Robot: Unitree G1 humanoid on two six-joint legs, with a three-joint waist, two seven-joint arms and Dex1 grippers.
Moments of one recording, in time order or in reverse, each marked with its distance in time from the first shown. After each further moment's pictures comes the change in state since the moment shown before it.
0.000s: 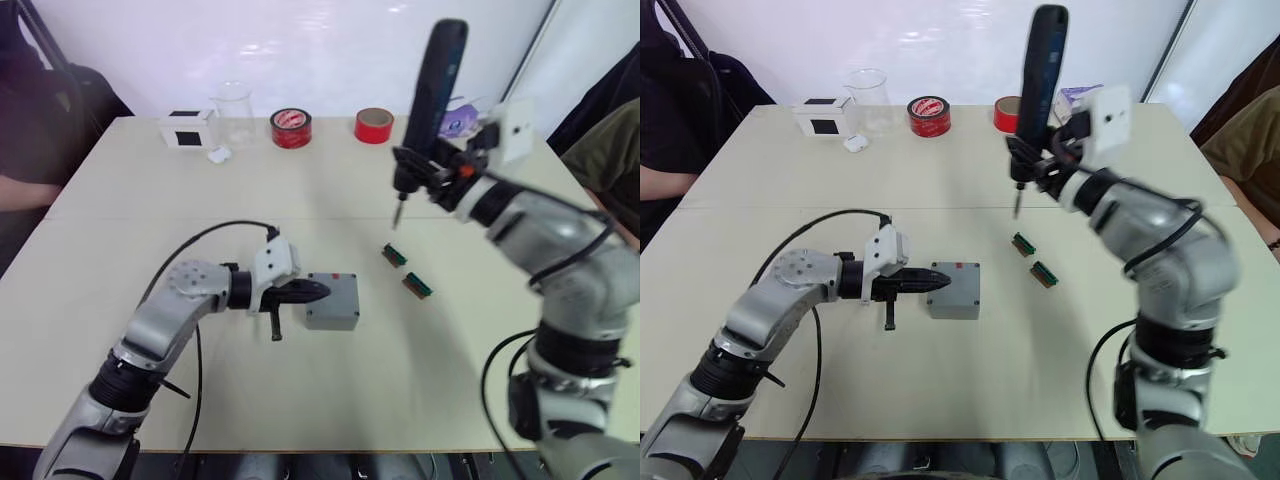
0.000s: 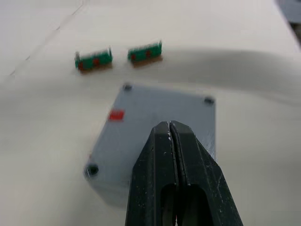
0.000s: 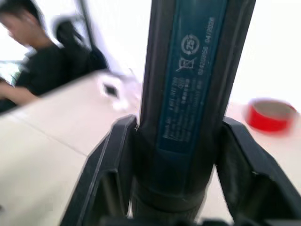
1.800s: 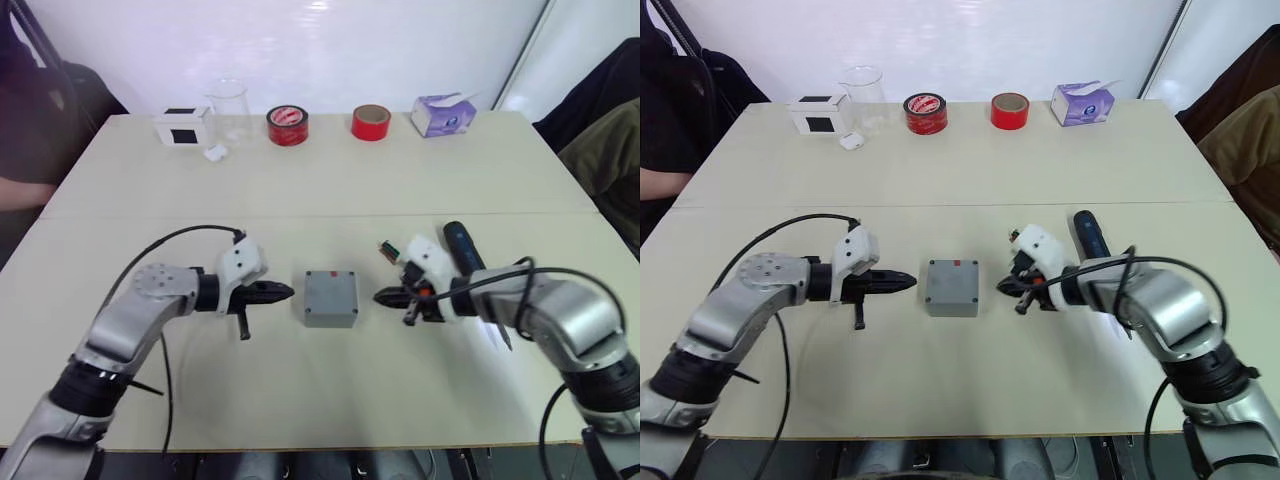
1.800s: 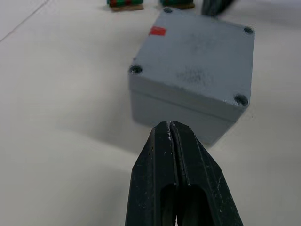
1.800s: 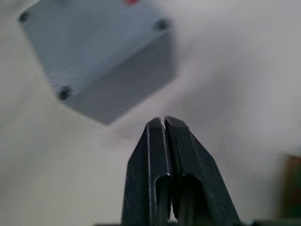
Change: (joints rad) left arm 0.052 0.112 0.005 0.112 0.017 -0.005 0.015; right arm 0.269 -0.210 0.510 -0.027 -0.177 -0.056 0.473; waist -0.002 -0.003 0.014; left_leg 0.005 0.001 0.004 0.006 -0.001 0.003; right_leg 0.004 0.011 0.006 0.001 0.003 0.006
